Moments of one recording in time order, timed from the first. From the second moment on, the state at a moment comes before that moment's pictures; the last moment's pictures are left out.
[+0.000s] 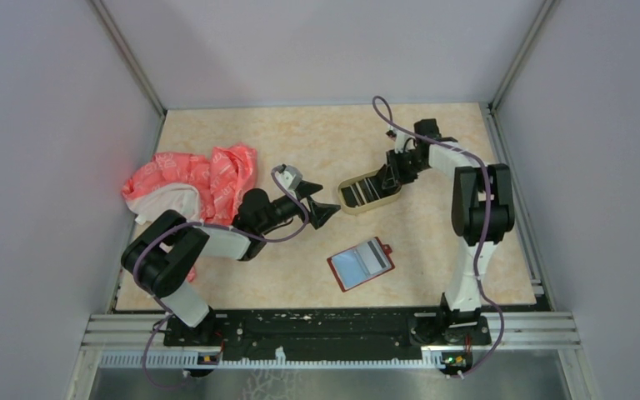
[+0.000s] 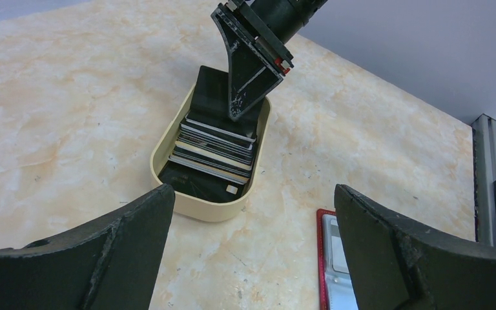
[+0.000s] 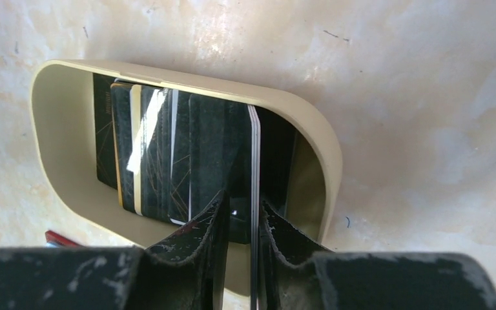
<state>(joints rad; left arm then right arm) -0.64 1.65 0.54 1.17 0.38 -0.25 0.09 1.99 1.40 -0.55 -0.55 -0.17</state>
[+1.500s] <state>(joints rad) -0.64 1.65 0.54 1.18 0.38 -0.25 -0.07 2.05 1.40 -0.55 -0.91 -0.07</state>
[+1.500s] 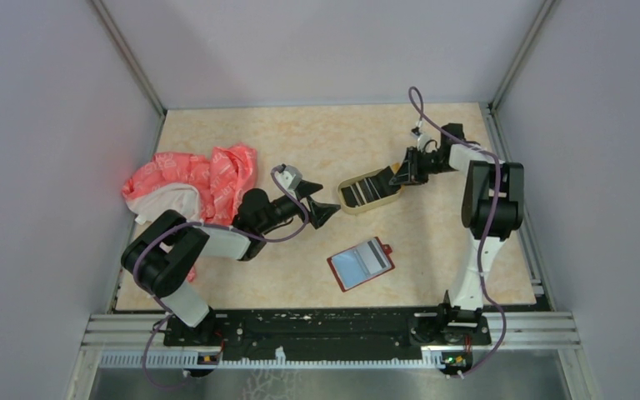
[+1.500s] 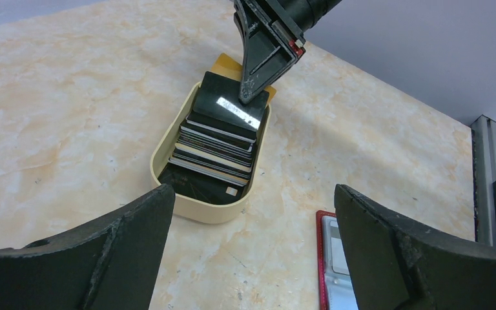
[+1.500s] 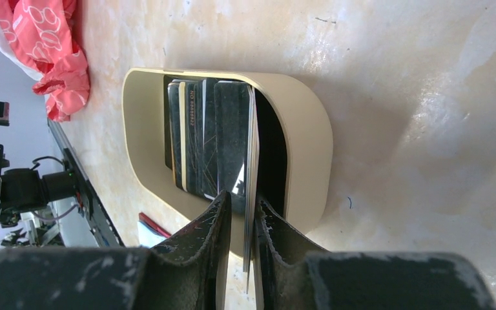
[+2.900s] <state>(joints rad) -0.64 1.65 0.54 1.18 0.39 -0.25 -0.14 2.05 1.39 -0.54 -0.97 -0.03</state>
